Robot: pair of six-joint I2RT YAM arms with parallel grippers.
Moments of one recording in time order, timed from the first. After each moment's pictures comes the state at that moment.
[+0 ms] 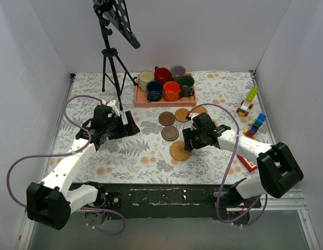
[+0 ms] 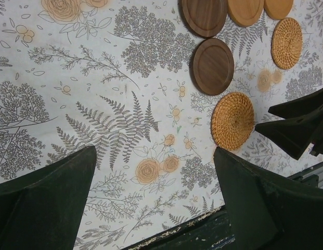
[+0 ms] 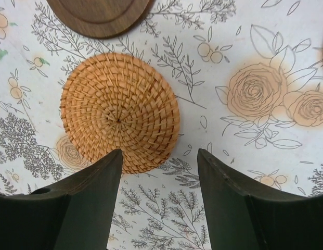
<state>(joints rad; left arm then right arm) -0.31 1.07 0.83 -0.48 0.21 -0.50 0.62 1.41 0.79 -0.38 -0.09 0.25</state>
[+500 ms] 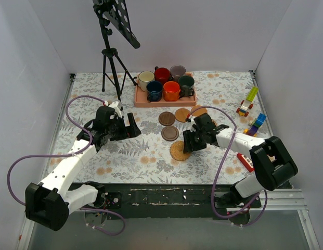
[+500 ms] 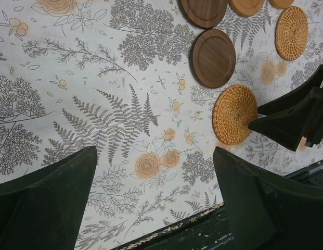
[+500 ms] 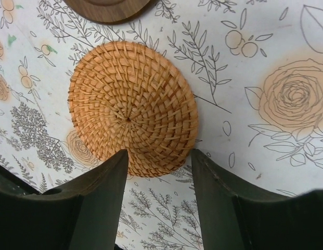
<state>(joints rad) -0.36 1.07 0.83 -0.49 0.18 -0.50 0.57 1.48 0.76 -0.34 -0.26 0.26</state>
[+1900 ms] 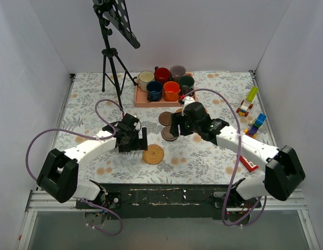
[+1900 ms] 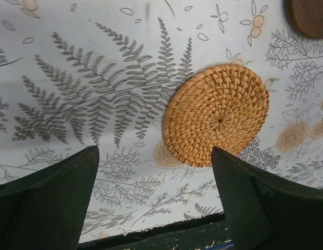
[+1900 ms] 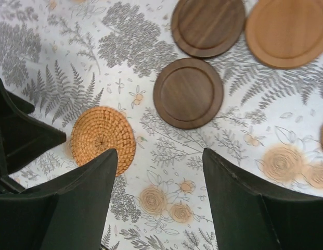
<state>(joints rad) -0.54 1.34 0.81 -0.57 0.00 -0.60 0.76 1.43 1.00 -0.29 -0.03 0.39</state>
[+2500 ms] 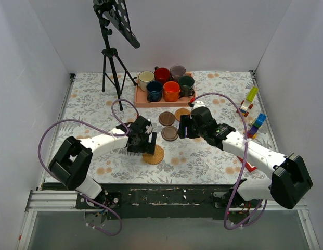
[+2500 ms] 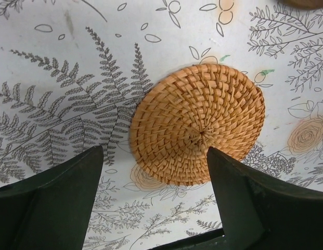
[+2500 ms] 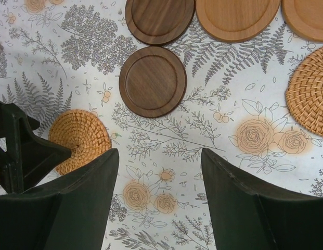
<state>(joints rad) -0.68 1.52 0.86 -0.50 -0.01 -0.51 0.72 1.28 0.87 -0.31 0.11 0.47</state>
